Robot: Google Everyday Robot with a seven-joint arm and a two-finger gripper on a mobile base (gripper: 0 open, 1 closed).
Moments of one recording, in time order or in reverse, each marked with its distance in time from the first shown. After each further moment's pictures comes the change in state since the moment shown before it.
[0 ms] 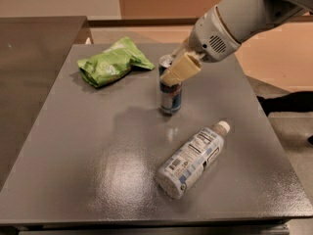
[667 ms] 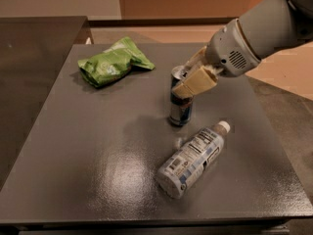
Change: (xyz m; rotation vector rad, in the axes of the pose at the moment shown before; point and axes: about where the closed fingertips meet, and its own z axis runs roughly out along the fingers) arm 0.027 0.025 -0.017 0.005 -0.028 0.027
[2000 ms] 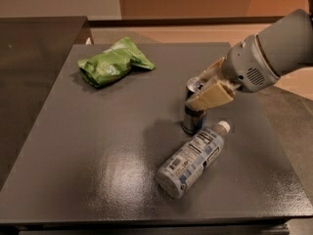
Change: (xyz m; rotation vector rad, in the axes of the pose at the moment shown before) arm 0.037 0.011 -0.016 0.050 0.015 0.041
